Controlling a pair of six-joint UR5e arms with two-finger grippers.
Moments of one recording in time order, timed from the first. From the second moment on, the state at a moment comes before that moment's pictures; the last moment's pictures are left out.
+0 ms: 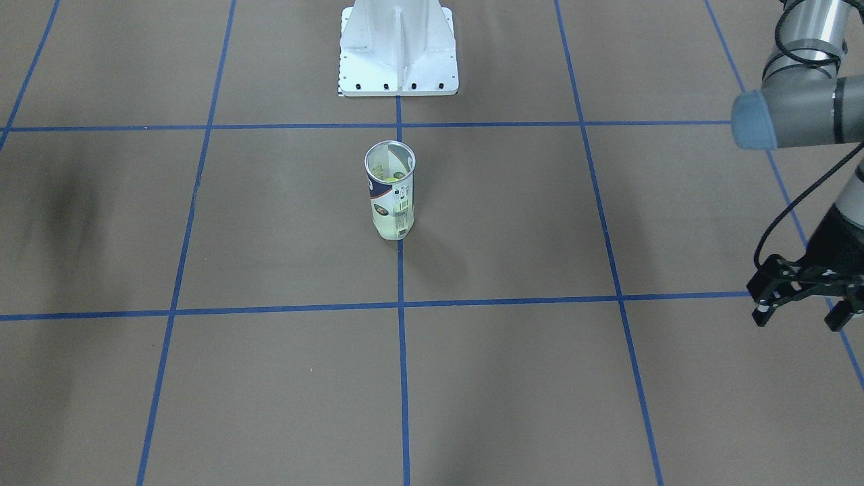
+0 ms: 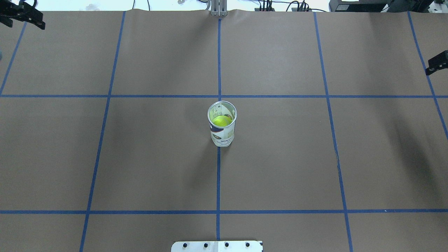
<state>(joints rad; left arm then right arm) -1.29 -1.97 -1.53 -1.77 -2.19 -0.54 1.36 -1.44 1.58 -1.39 2.24 0.43</state>
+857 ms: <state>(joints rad) -1.51 -1.72 -1.58 -1.69 -2.43 -0.32 1.48 -1.46 1.51 -1.40 2.38 0.17</state>
